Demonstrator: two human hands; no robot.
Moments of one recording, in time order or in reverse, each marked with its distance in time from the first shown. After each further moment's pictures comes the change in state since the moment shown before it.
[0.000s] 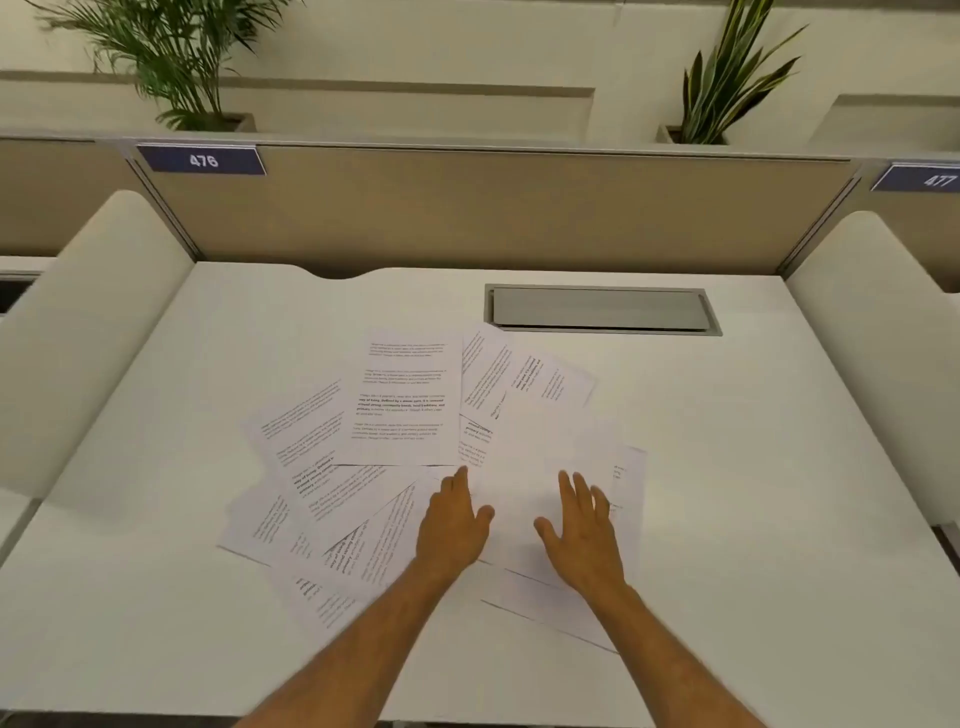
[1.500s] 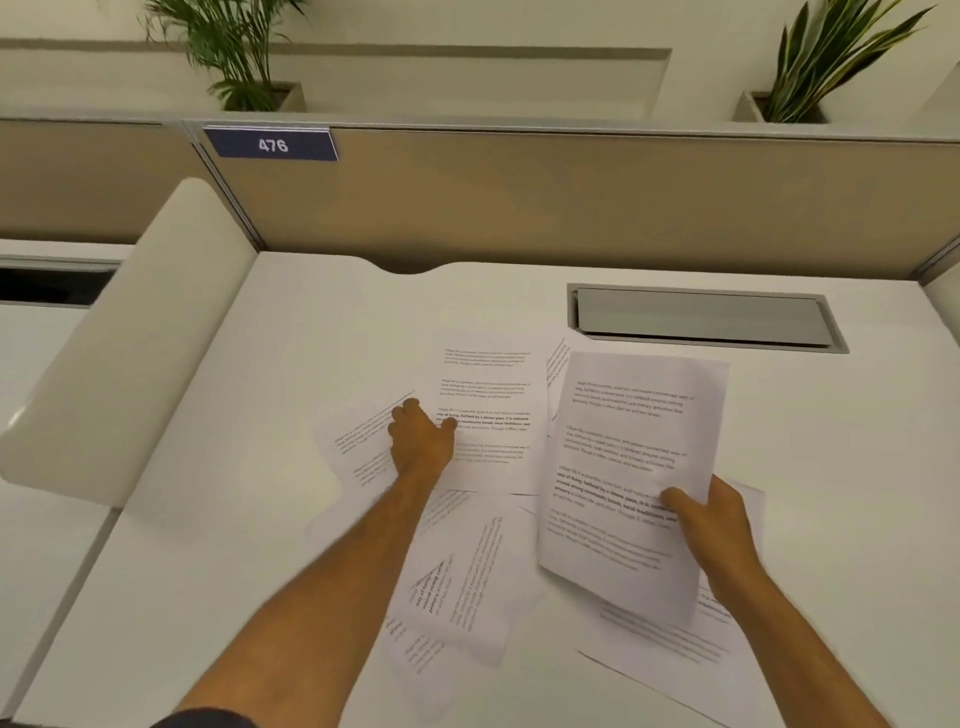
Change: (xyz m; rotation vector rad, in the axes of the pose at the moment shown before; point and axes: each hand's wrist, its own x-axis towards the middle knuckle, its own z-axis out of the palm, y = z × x) left_hand 0.176 -0.099 -0.133 -0.158 0.301 -0.301; right_hand 0.045 -0.085 -0.072 0.857 0.142 0.261
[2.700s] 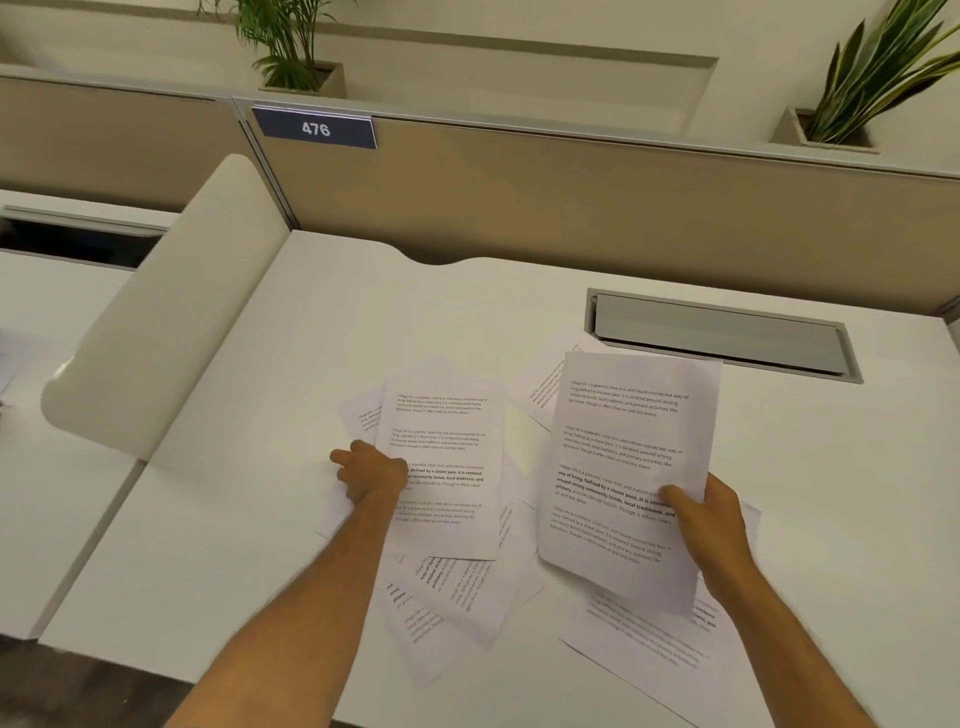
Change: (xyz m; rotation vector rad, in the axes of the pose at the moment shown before) left_hand -0.022 -0.074 -0.032 -0.014 0.049 -0.428; right_hand 0.014 -0.003 -0.007 -0.103 -0.062 -0.034
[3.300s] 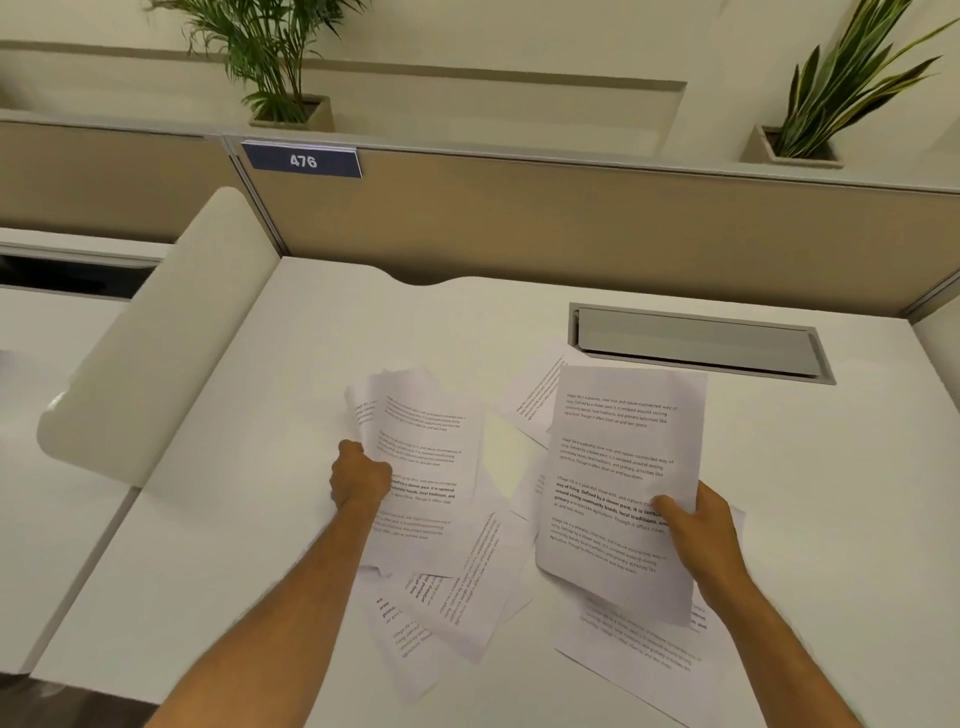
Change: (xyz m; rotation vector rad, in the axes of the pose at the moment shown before) left_hand 0.004 0.005 -0.023 -0.075 -0.015 0.169; right_hand -0.006 0.009 -0.012 -0.038 0.013 -0.036
